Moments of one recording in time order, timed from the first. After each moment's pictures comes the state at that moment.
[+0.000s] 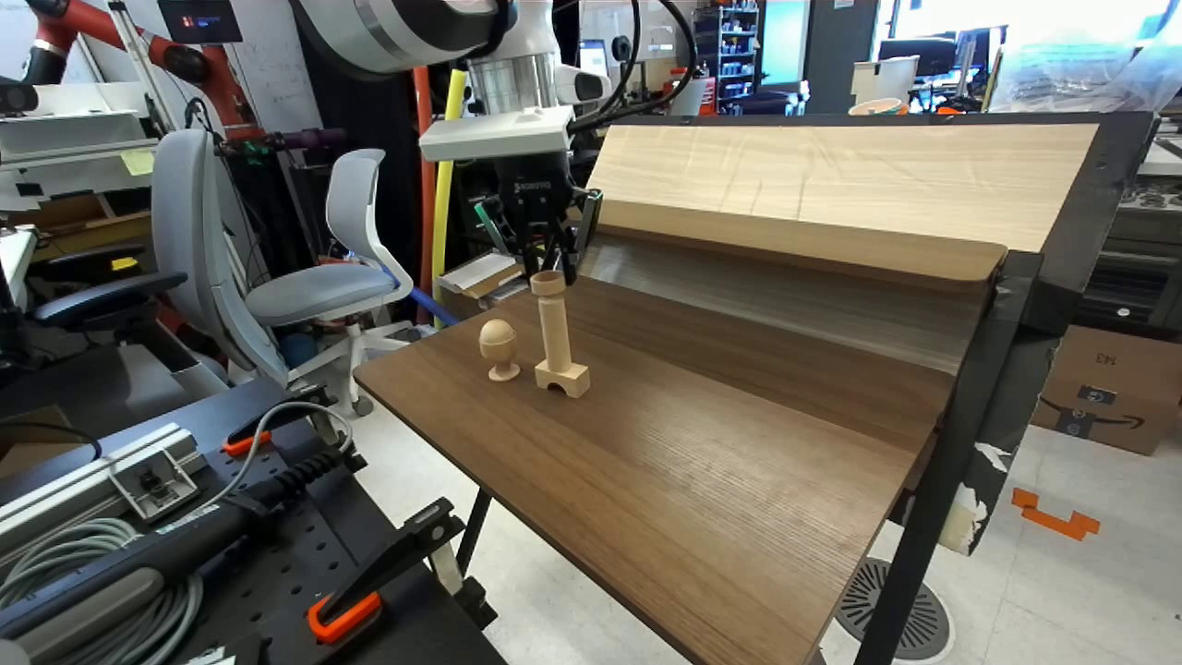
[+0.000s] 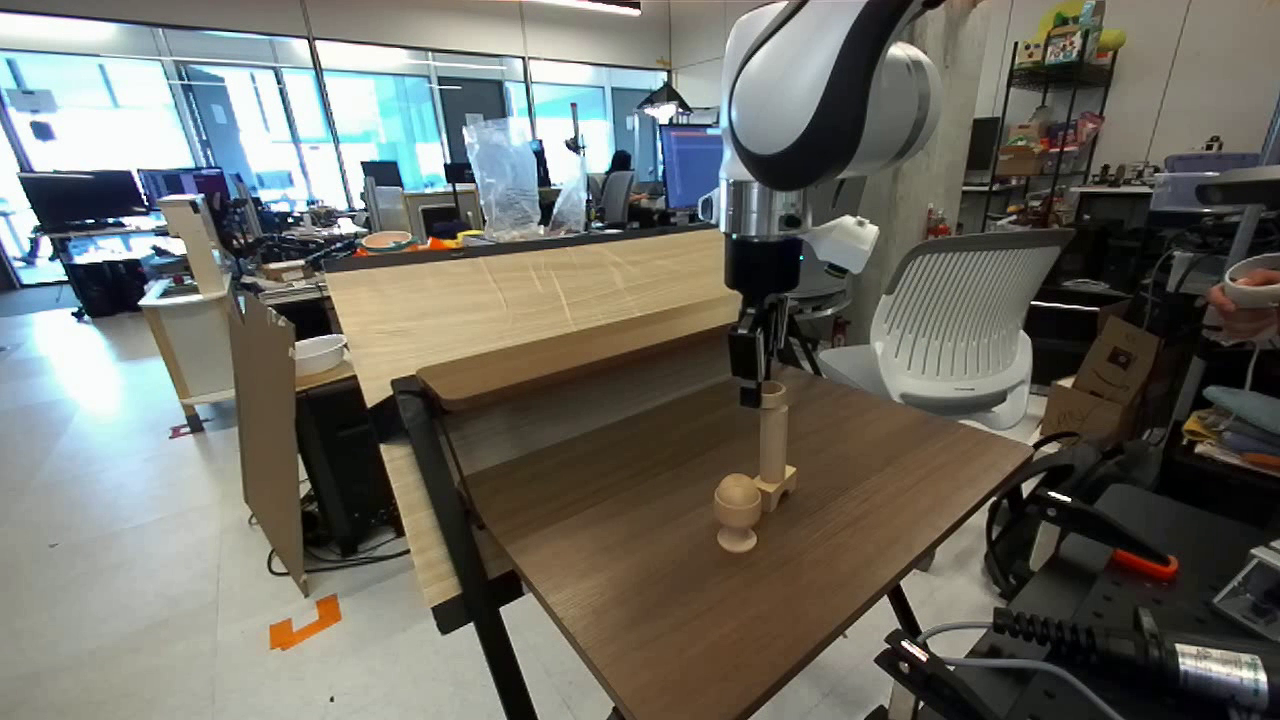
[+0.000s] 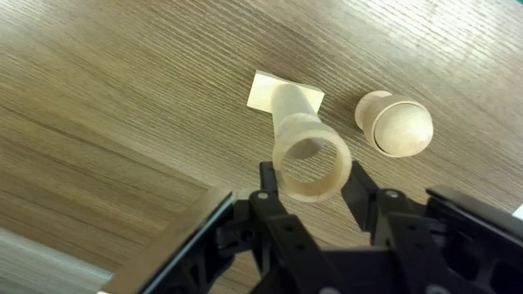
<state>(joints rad) -0.03 0.42 0.09 -2.07 -0.12 2.54 -0.40</state>
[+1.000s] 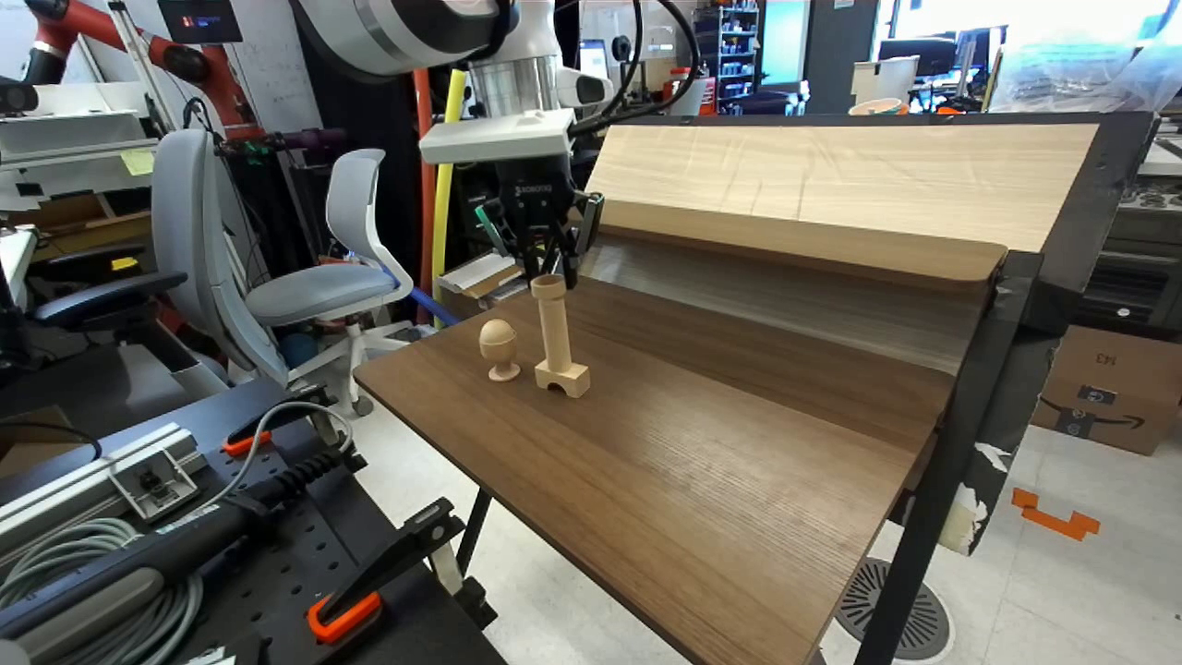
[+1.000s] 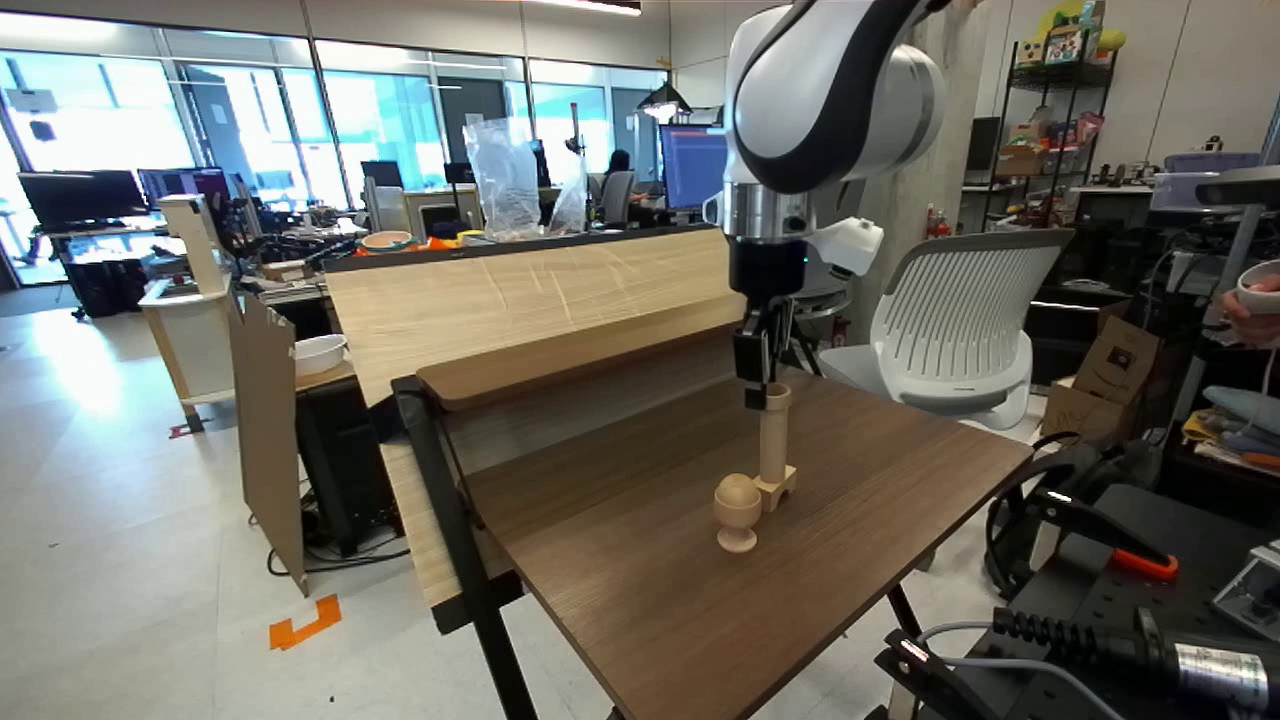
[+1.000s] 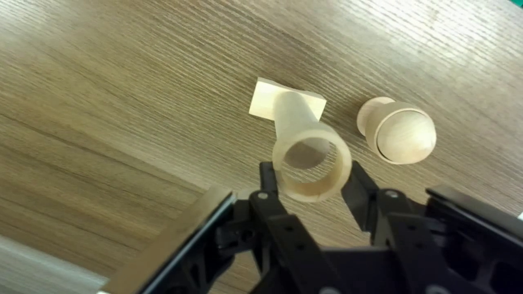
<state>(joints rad) -0.03 0.42 0.08 -2.08 -0.12 2.54 -0.40</state>
